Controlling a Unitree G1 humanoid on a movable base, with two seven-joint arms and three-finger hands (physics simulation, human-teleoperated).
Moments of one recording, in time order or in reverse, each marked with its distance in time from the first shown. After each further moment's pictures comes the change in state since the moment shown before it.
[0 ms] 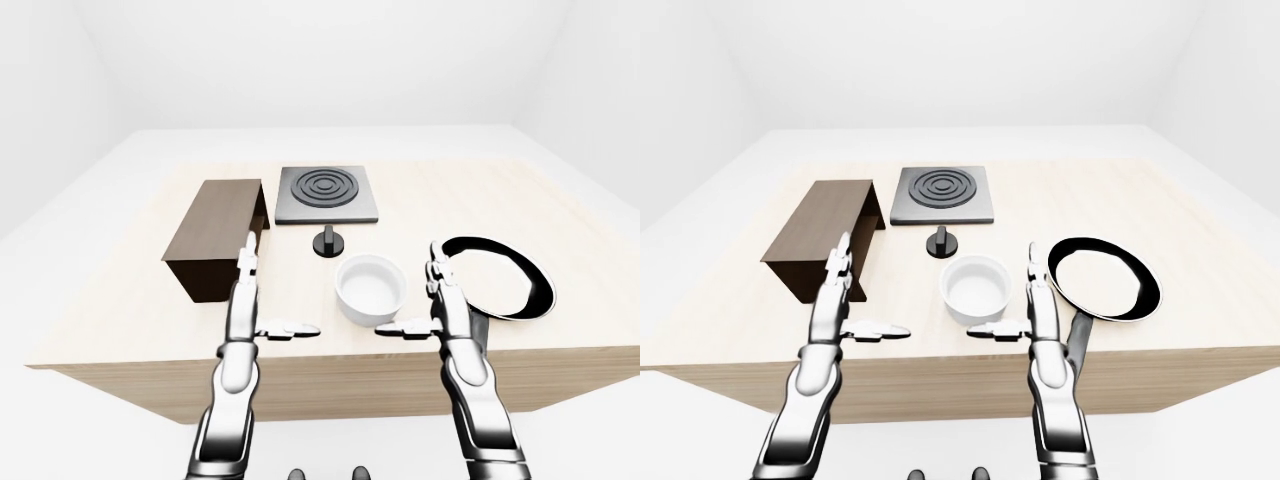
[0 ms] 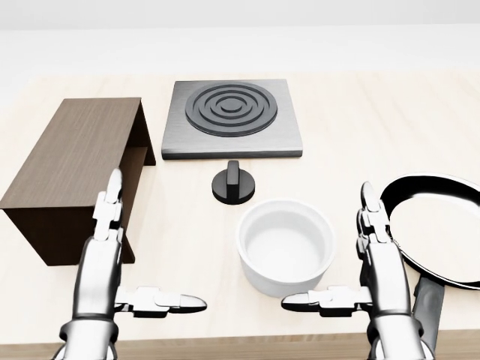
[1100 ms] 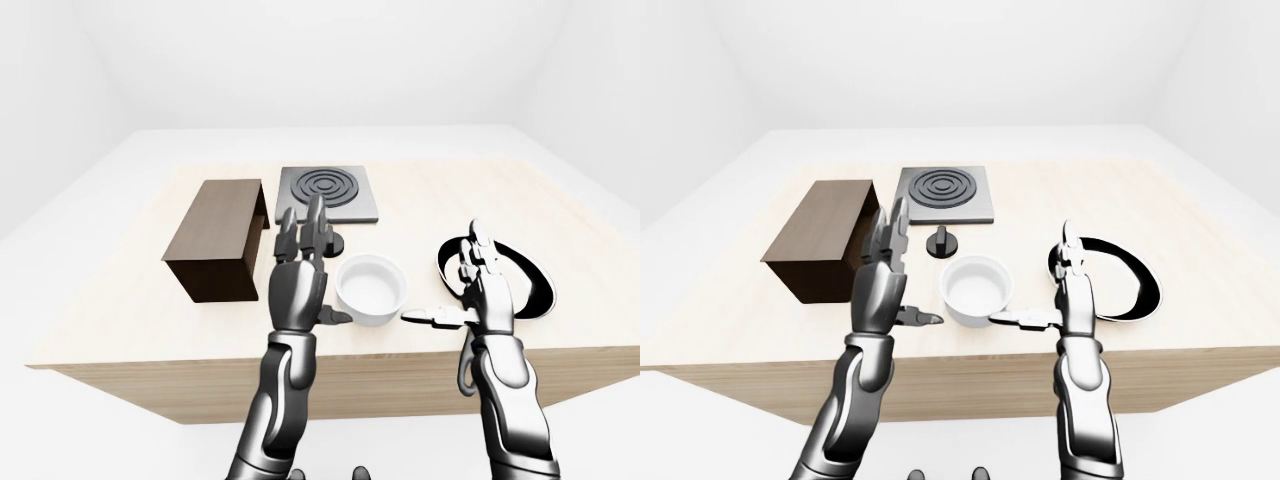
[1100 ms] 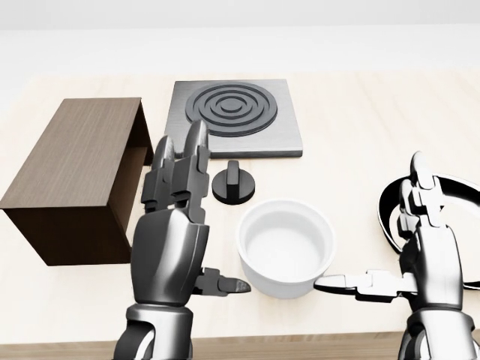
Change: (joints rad) left arm -0.090 -0.111 -0.263 -0.029 0.729 0.000 0.157; right arm 0.008 -0.029 -0.121 -0.176 0.048 0.000 0.046
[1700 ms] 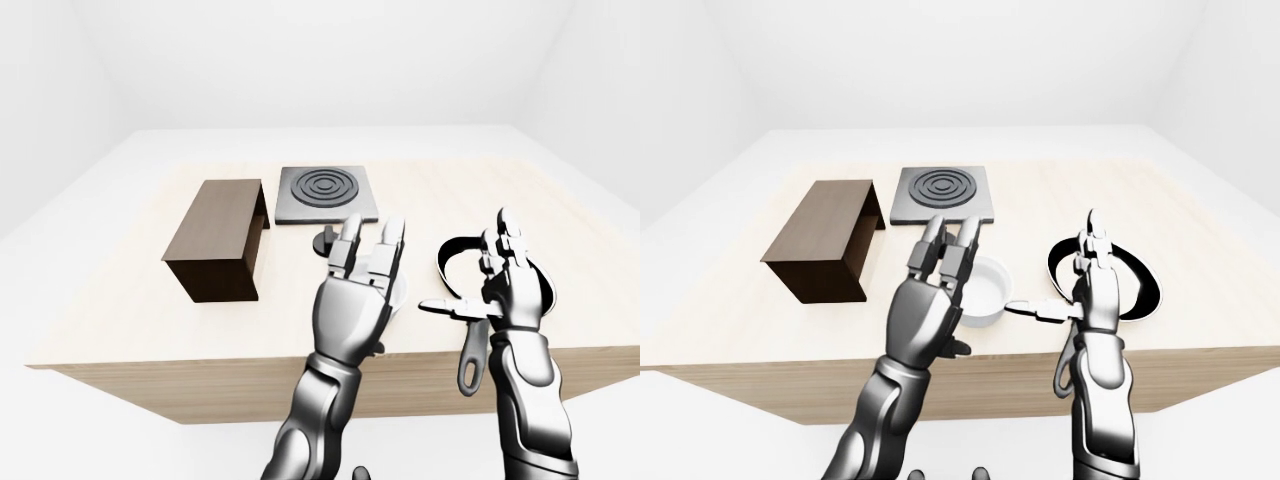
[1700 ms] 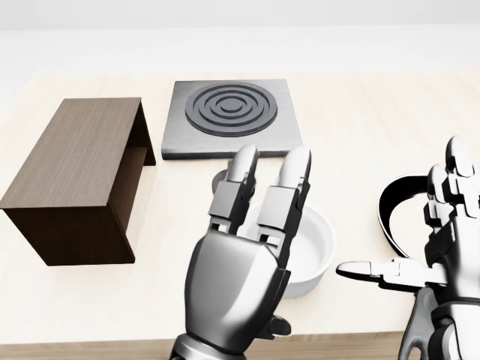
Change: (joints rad) left arm 0.094 -0.043 -0.257 -0.120 0.328 0.000 -0.128; right arm -0.024 -0.028 -0.080 -0.043 0.076 0.000 0.005
